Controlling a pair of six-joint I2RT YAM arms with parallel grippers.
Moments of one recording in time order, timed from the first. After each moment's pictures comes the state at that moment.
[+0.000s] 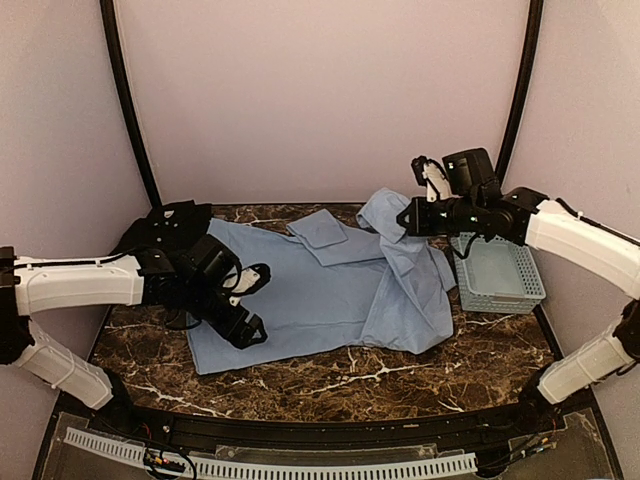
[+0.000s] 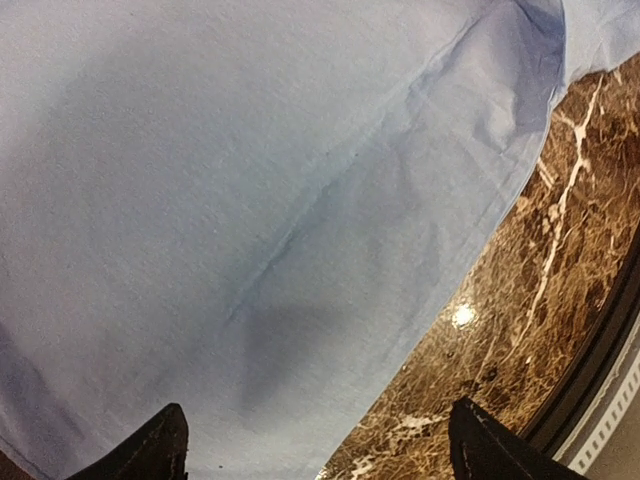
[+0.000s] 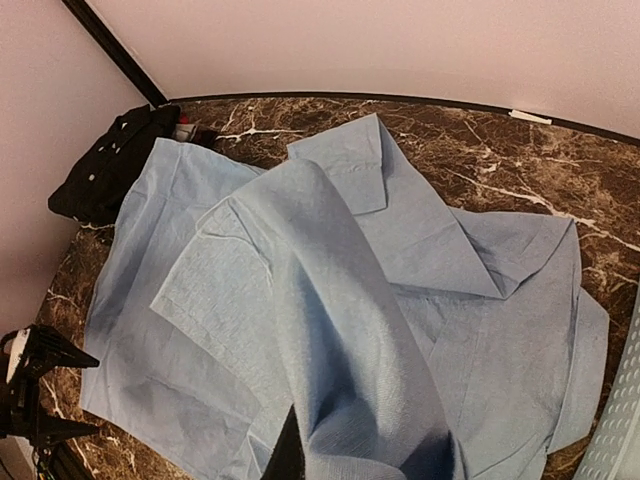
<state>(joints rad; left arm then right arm) -0.81 1.33 0.86 -0.57 0.11 -0.14 0.63 1.35 1.21 -0.43 -0.03 0.37</state>
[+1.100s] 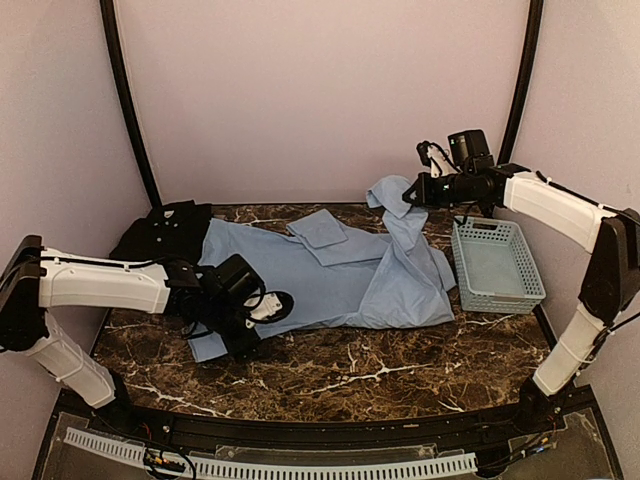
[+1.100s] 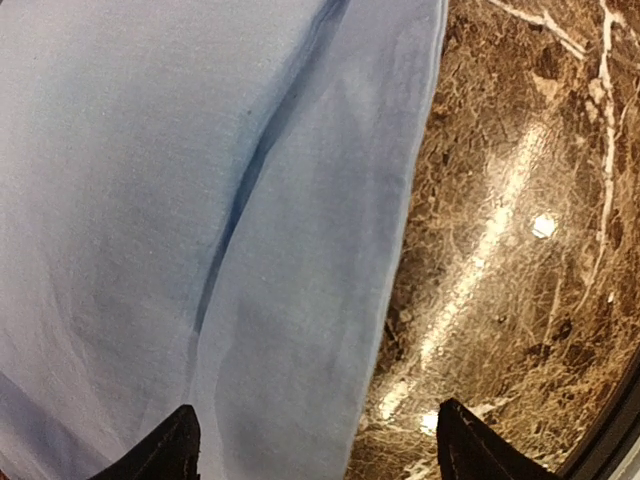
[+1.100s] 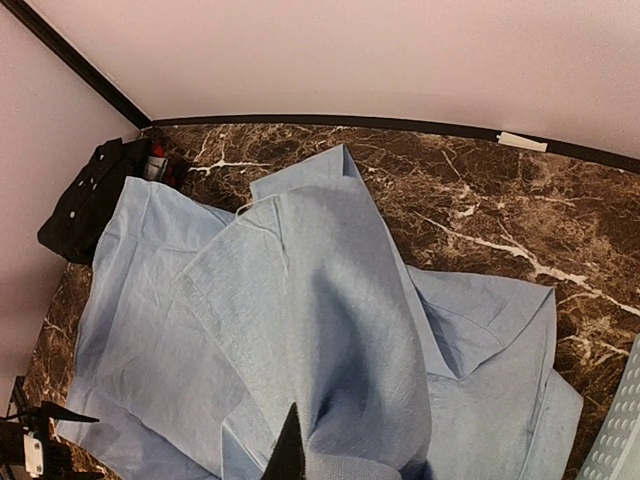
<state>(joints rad) -0.91 1.47 0.88 -0.58 -0.03 0.13 0.37 1.64 1.45 -0.43 -0.31 0.26</state>
